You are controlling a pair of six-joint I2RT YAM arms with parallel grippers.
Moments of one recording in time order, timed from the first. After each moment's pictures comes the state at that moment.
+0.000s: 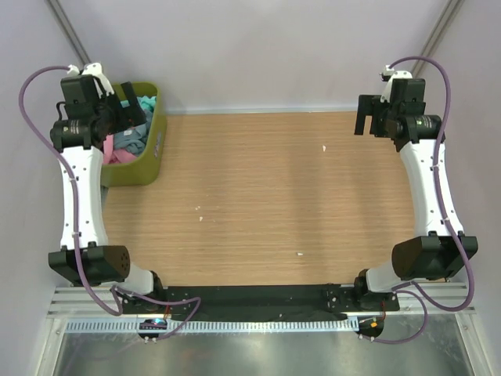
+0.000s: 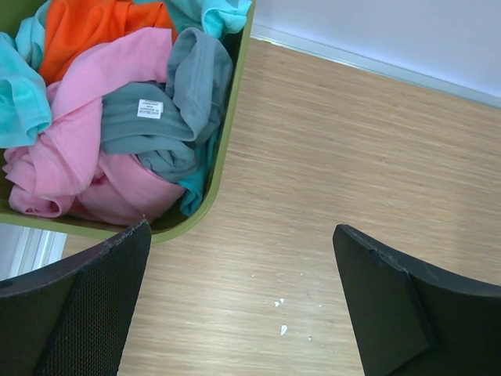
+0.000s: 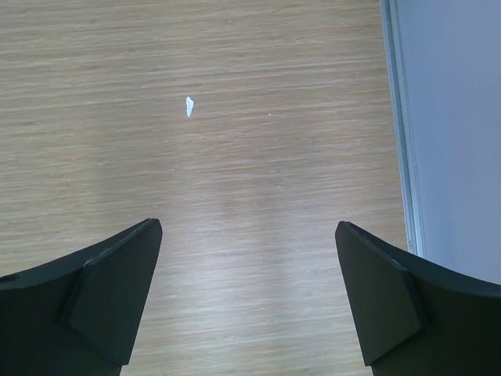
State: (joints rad) left arm 0.14 1.52 1.88 -0.91 0.08 -0.19; right arm -0.02 1.49 1.72 -0.87 0.09 0.01
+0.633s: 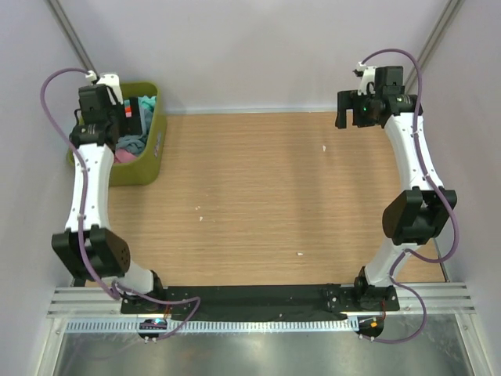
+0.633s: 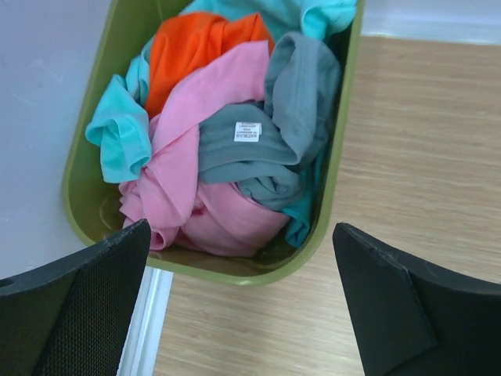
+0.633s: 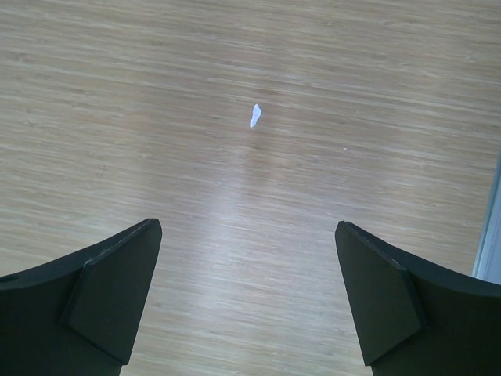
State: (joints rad) left arm 0.14 1.46 1.59 -0.61 -0.12 0.10; right arm -0.01 1.78 1.89 -0.85 -0.15 -0.10
